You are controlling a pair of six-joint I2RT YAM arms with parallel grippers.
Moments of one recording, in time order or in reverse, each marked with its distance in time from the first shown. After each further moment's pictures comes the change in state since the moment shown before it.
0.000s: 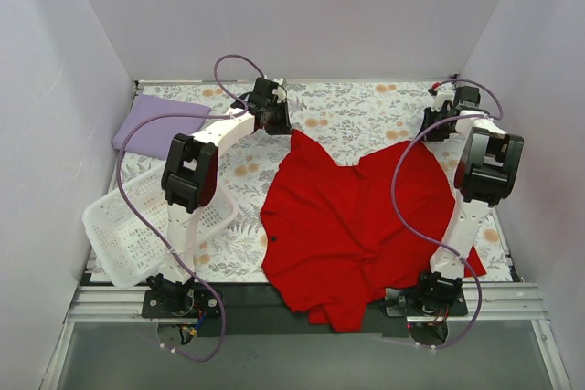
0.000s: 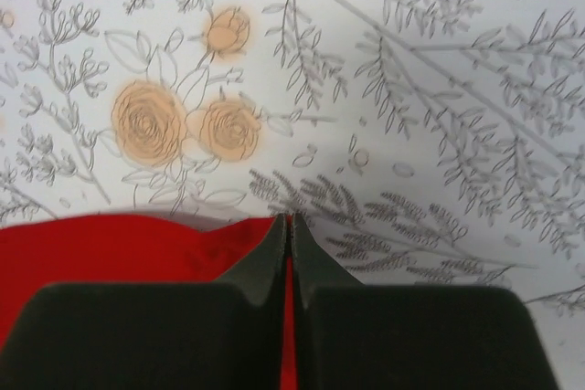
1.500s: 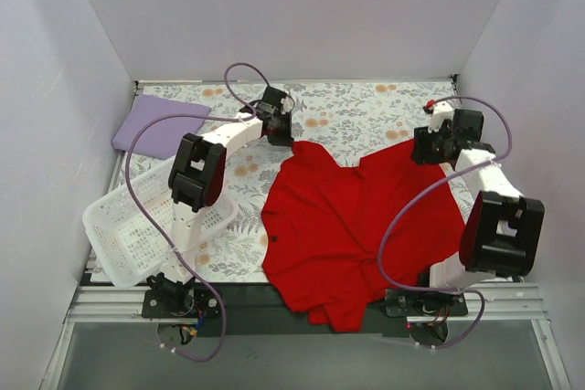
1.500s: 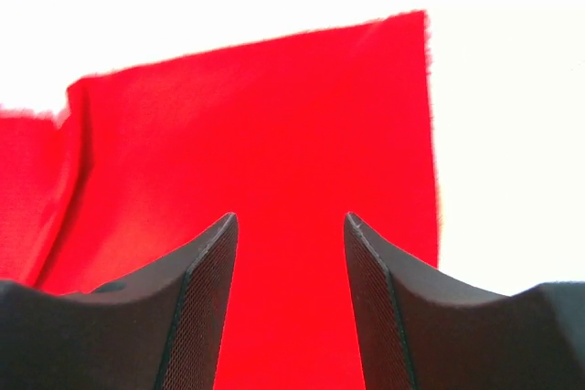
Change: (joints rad) left arm -0.042 0.060 0.009 -0.074 -0.076 -0.004; right arm 0.081 -0.733 -0.660 0.099 0.111 -0.064
